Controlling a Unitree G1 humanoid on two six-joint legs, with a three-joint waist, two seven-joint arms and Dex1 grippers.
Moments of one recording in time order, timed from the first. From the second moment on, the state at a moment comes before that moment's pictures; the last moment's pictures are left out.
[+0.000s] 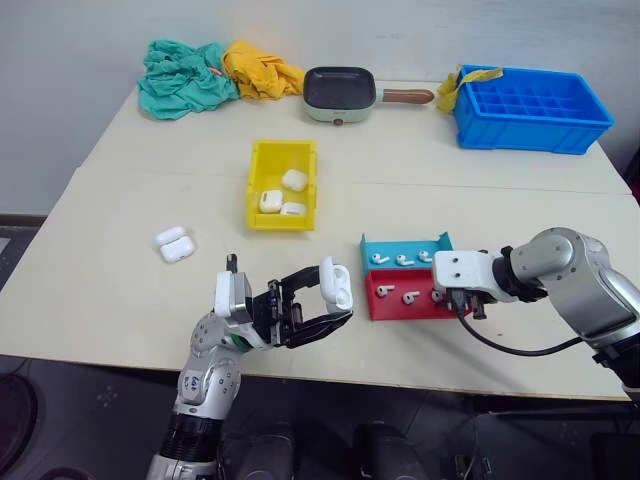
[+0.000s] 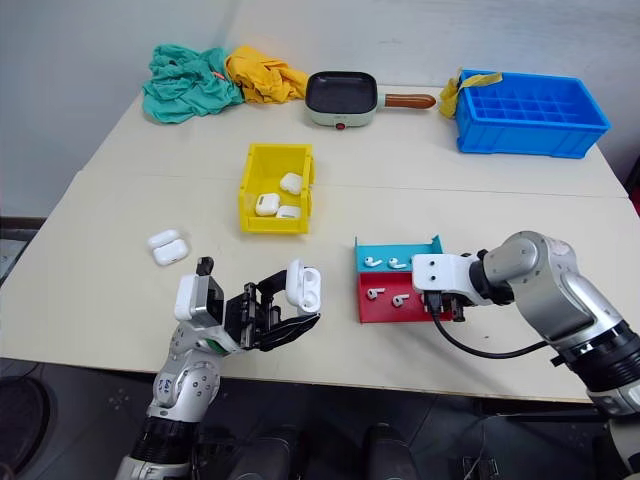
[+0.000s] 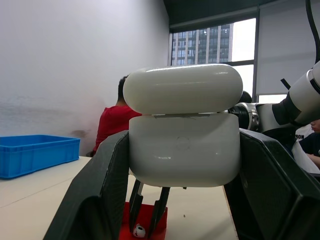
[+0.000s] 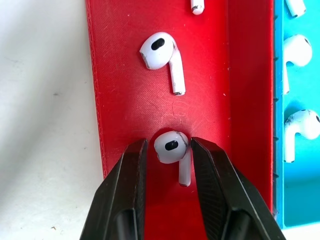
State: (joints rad) left arm -0.17 0.14 -0.06 -0.11 -0.66 -0.07 -1.16; right arm -0.59 -1.03 0.38 -0.13 -0.11 0.44 1.27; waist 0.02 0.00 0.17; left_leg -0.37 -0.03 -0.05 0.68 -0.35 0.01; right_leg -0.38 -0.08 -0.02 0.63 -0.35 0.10
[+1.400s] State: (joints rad) left arm -0.38 0.05 -0.05 -0.07 -0.86 0.19 -1.19; right arm -0.33 -0.41 -0.15 -0.65 0.87 0.40 0.86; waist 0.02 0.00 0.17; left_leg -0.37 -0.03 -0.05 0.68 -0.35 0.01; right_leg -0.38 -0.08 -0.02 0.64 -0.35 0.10
